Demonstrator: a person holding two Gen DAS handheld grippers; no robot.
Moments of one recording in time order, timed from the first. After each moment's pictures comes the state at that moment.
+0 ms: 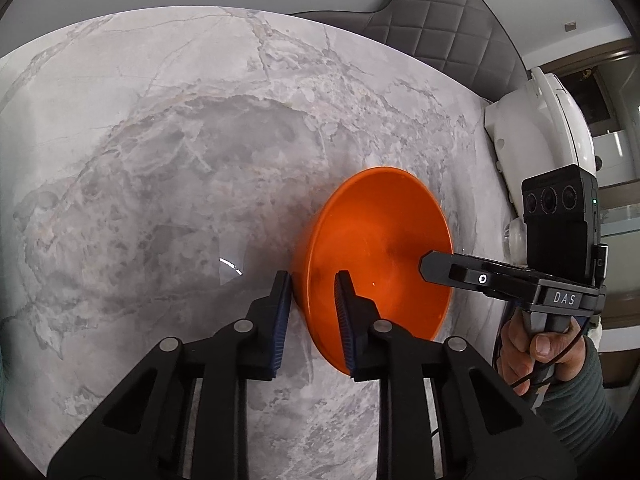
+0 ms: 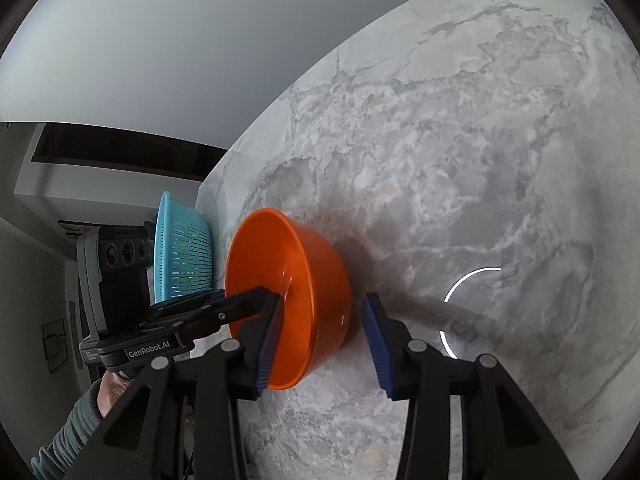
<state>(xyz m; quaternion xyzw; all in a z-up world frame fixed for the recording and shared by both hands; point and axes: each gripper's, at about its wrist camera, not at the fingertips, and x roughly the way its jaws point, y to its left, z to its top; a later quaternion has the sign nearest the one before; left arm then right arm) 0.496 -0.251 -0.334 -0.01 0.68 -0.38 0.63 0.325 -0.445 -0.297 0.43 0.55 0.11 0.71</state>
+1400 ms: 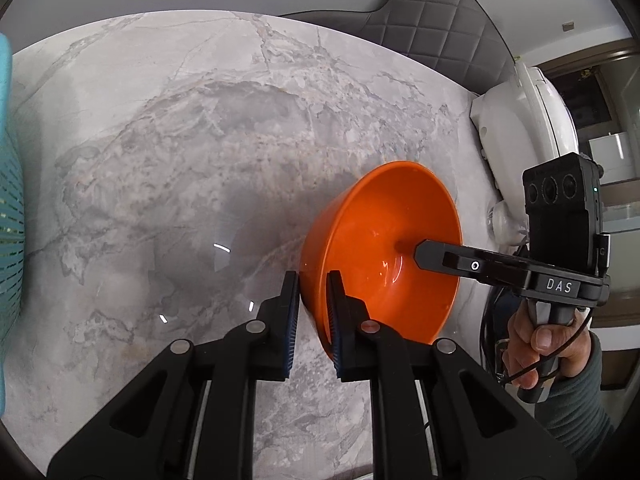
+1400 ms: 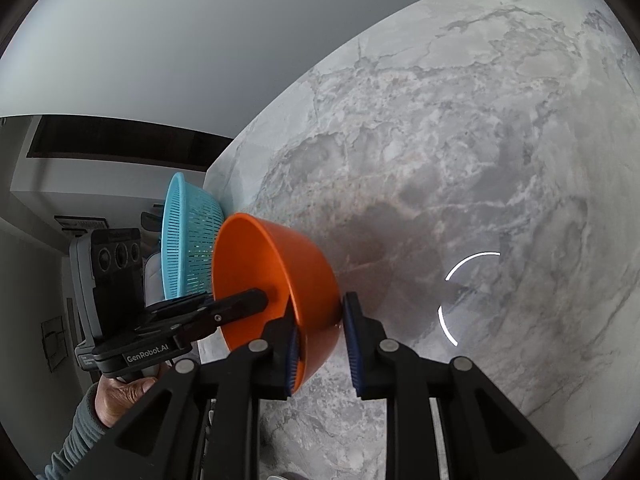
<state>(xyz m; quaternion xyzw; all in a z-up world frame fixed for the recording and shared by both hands) 0.465 -0.210 -0.287 -0.01 0.68 -0.37 0.63 0.306 -0.425 -0.262 0.42 0.57 0.11 0.70</state>
